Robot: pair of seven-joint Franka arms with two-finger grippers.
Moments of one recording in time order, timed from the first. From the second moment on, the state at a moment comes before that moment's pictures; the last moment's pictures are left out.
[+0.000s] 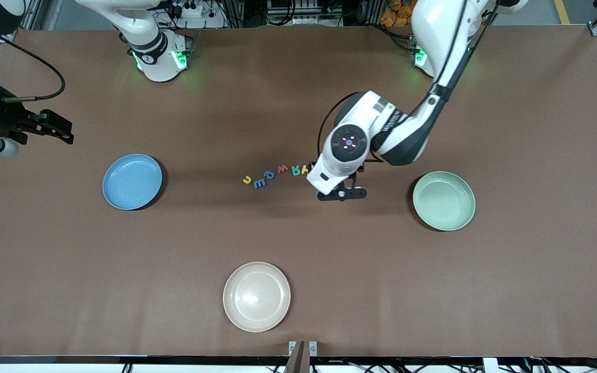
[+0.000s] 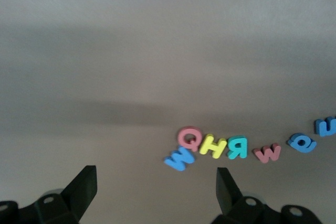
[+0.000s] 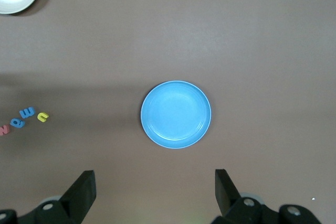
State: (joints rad) left arm -0.59 0.61 -0.14 -1.54 -0.08 1.98 -0.76; right arm -0.03 0.01 0.08 -1.59 -0.04 1.53 0.04
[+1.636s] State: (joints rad) left arm -0.69 0.61 -0.16 -1.85 0.11 2.39 -0.85; right arm -0.01 0.03 0.08 -1.59 -0.04 1.52 0.01
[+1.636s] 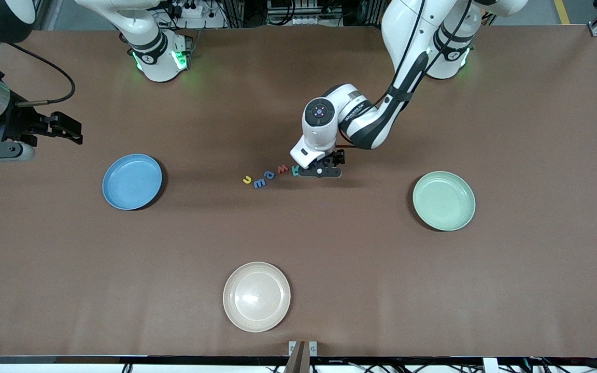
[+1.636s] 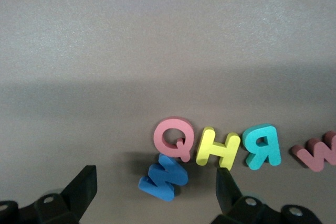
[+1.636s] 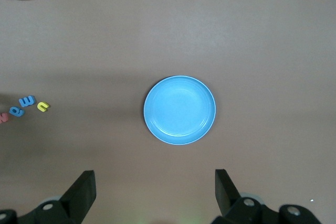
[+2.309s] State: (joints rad) left arm -0.69 0.61 -0.16 -1.86 0.10 2.40 -0.85; right arm 0.12 0.15 0.09 -1.60 -0.04 1.60 0.01
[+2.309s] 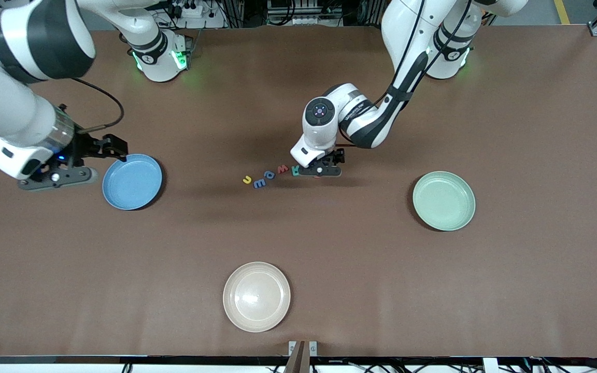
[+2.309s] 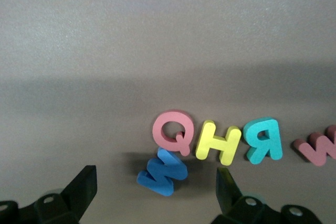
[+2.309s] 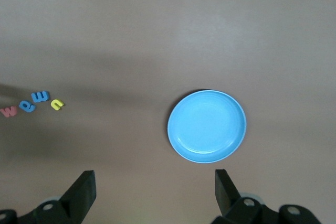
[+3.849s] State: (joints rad) left arm -0.69 0.64 -0.18 -1.88 0.07 2.47 -0.86; right arm 0.24 0.25 0.09 -1.60 -0.04 1.67 0.18
